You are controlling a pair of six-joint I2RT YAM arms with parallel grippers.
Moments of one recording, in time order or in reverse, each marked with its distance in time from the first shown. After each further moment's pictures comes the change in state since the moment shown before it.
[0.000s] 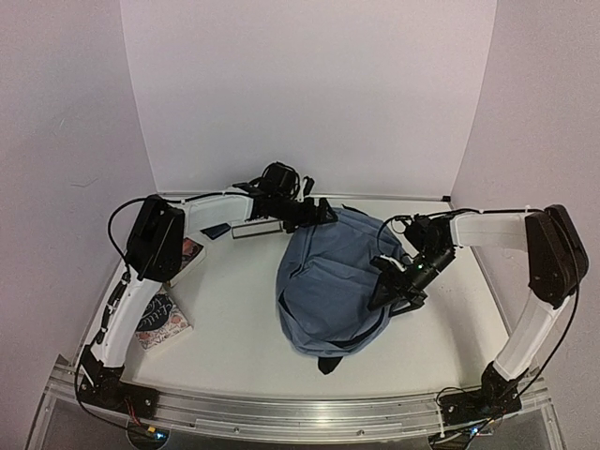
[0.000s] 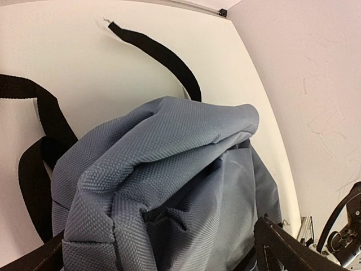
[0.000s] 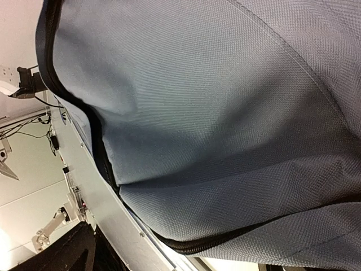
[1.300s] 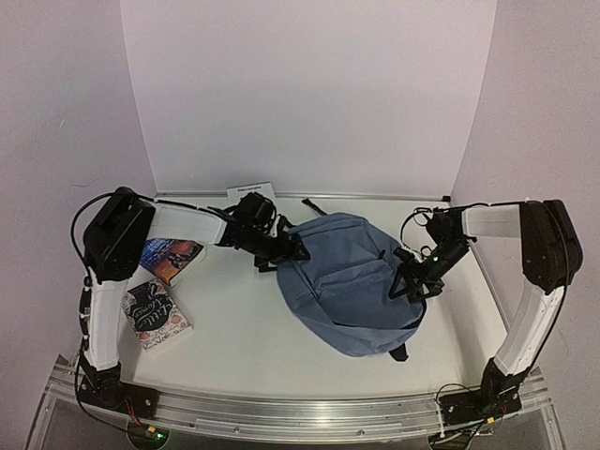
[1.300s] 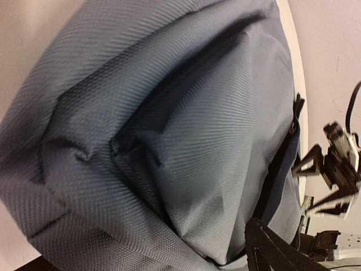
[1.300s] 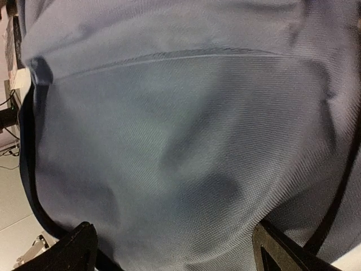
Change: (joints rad) left arm -0.012 -0.335 -0.645 0.120 -0.022 -0.128; right arm -0.193 0.091 0.058 -0.019 0.144 -0.139
